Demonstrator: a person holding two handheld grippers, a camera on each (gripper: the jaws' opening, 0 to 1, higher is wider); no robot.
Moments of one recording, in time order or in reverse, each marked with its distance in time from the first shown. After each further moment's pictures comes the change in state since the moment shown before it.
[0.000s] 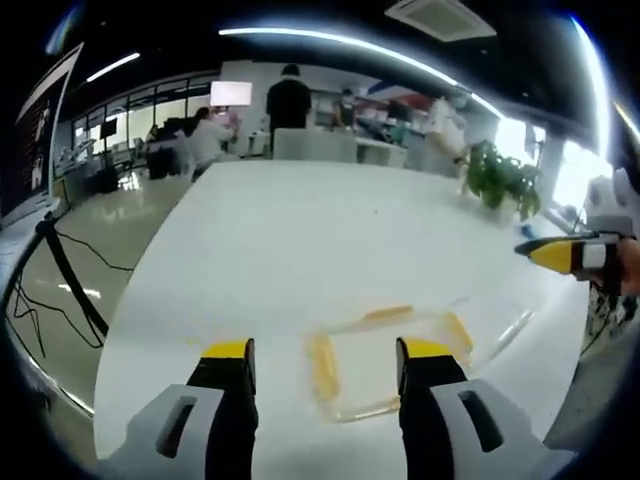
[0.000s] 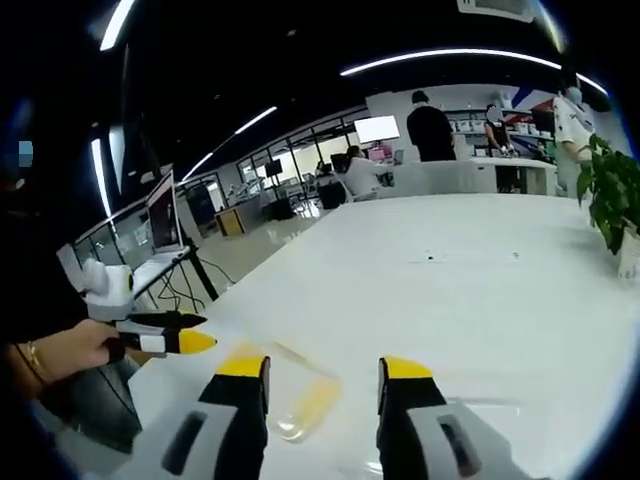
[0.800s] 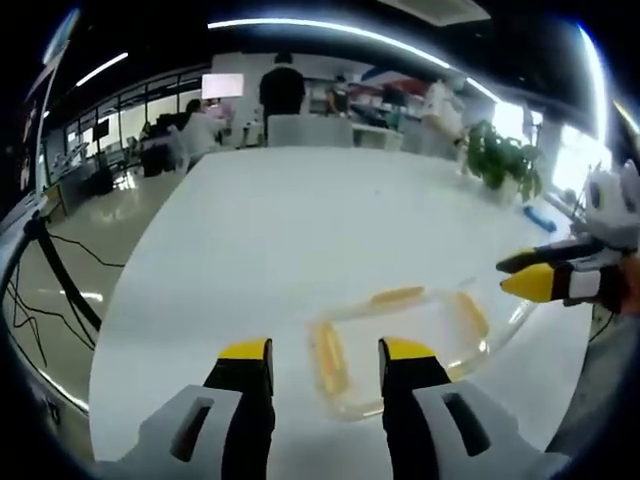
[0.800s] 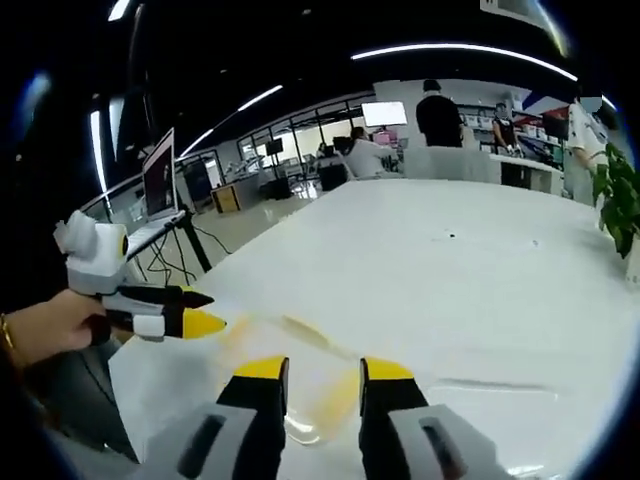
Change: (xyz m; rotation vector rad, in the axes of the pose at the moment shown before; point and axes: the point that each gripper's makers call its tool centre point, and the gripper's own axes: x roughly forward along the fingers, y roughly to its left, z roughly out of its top) left arm 0.019 0.004 -0.020 0.041 0.056 -0.003; right arm 0.044 0.023 -0.043 -0.066 0.087 -0.054
